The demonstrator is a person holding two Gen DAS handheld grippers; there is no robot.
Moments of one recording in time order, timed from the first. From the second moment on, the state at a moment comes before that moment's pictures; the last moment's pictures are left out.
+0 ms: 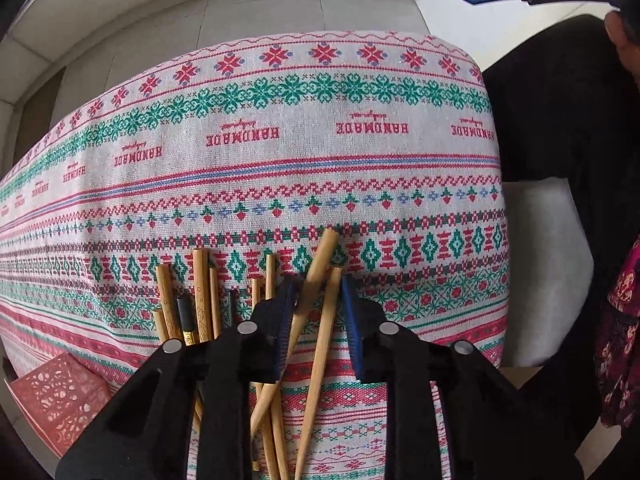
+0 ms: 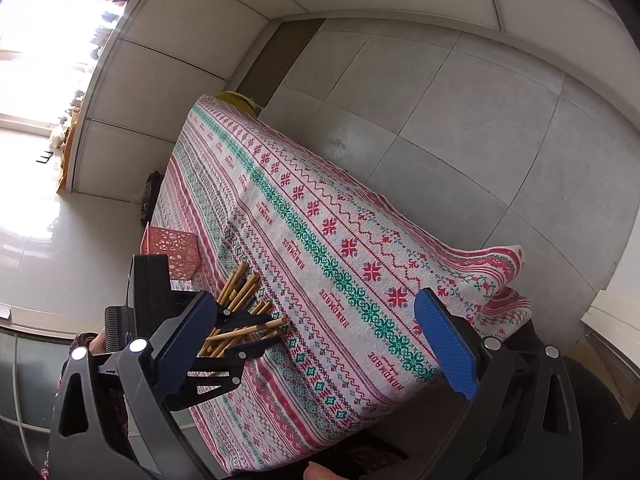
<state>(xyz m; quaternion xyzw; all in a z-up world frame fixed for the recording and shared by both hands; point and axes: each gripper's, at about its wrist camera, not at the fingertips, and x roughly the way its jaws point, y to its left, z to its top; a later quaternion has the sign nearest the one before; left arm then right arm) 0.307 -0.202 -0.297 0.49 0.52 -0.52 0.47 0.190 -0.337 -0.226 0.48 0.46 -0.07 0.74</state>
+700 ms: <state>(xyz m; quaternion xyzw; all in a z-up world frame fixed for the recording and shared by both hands) 0.358 -0.016 -0.270 -0.16 0.60 -0.27 0.74 0.266 -0.244 -0.270 0.41 0.59 -0.06 0.70</state>
